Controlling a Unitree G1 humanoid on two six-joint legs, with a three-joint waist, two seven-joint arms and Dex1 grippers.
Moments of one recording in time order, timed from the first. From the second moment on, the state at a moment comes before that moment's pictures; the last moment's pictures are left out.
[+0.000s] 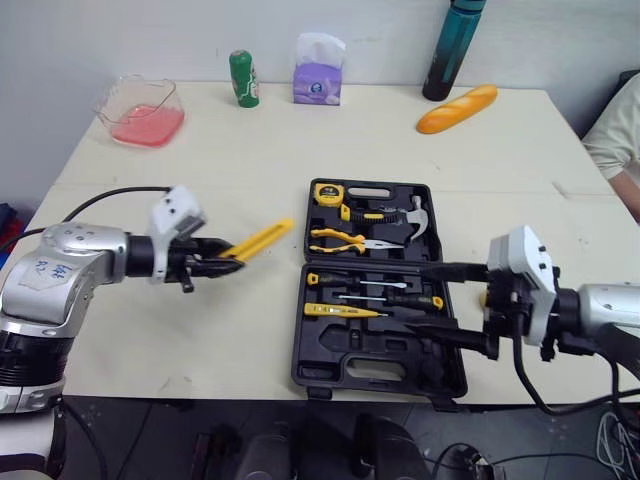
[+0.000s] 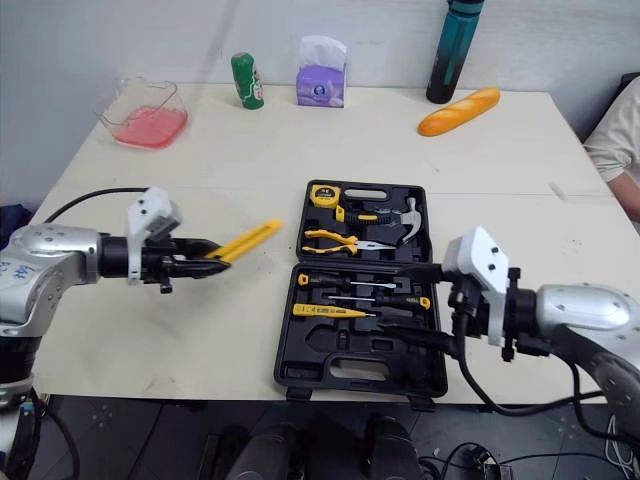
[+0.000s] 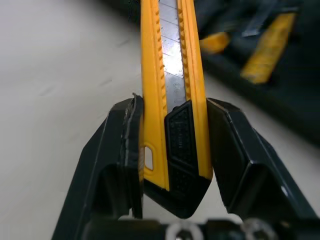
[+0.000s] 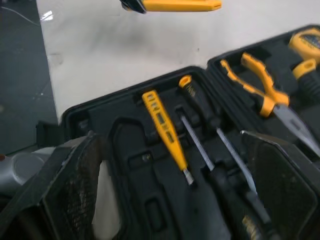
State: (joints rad) left arm -0.60 0.92 -0.07 -0.25 -0.51 0.89 -1.09; right arm -0.04 -1.02 -0.35 -0.69 0.93 0.84 0.88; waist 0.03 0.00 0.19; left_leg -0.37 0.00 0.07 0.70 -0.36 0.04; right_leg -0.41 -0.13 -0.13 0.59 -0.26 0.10
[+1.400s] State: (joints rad) left arm -0.80 0.44 -0.45 -0.14 -0.33 0.74 -1.14; right arm 0.41 -0.98 -0.66 -0.82 0.90 0.85 0.89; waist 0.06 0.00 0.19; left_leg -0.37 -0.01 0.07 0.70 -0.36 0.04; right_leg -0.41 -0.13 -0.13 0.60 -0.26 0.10
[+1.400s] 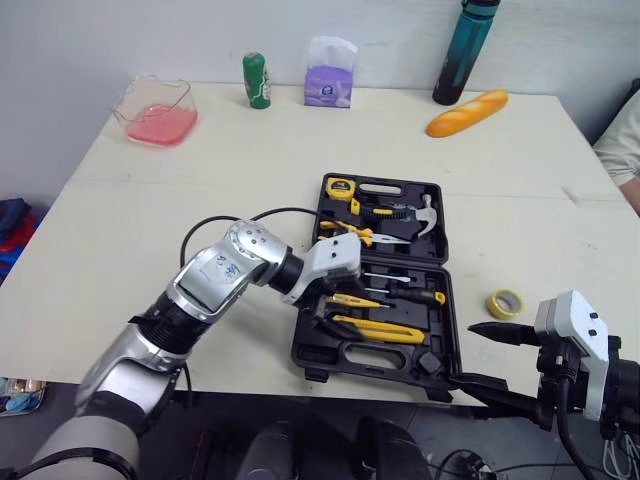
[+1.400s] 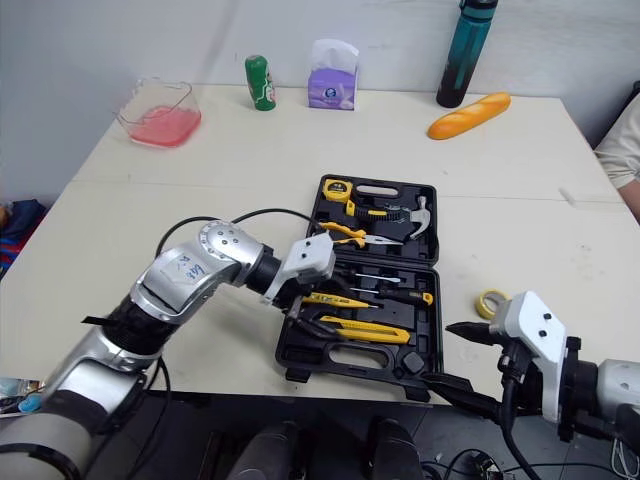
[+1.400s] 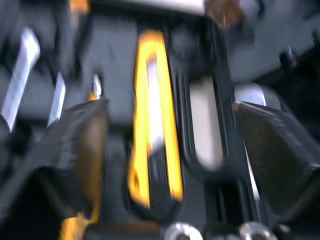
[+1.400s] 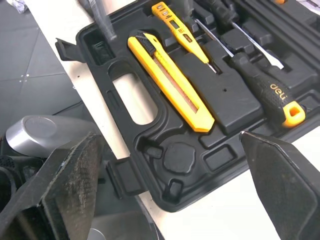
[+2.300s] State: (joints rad) left arm -0.70 0.46 -0.56 -0.05 -0.08 0.47 -1.14; right arm 0.41 -0.98 -0.66 -0.82 0.87 0.85 0.88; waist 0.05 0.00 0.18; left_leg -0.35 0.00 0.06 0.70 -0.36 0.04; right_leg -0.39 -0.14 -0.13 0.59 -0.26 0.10
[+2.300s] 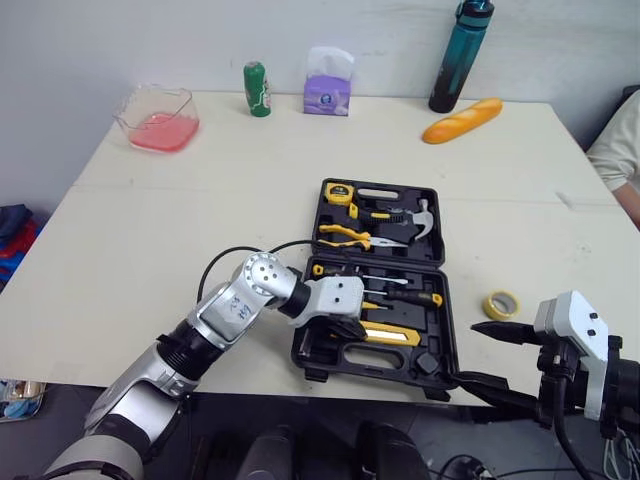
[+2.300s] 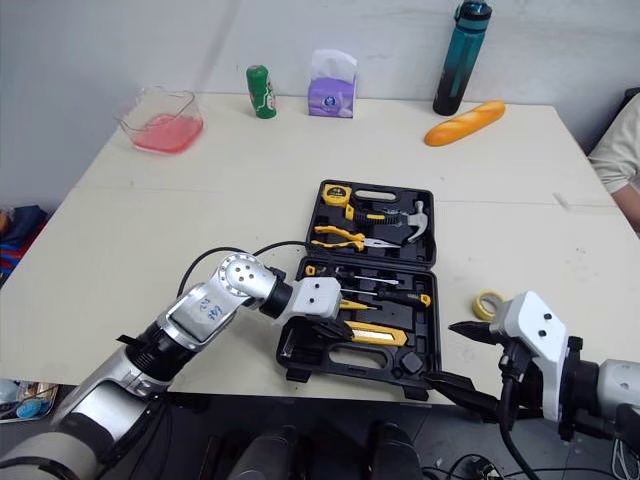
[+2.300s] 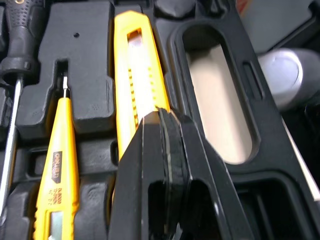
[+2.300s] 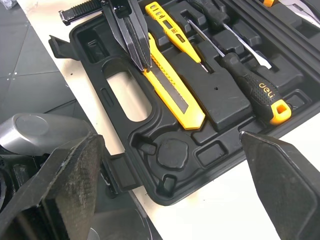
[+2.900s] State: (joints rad) left arm -0.46 0.83 0.09 0.06 -0.48 0.69 -1.22; right arm 0.54 -0.84 -0.79 -0.61 0.71 0.72 0.90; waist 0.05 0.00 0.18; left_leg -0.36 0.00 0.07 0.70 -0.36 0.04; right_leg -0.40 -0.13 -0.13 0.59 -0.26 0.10
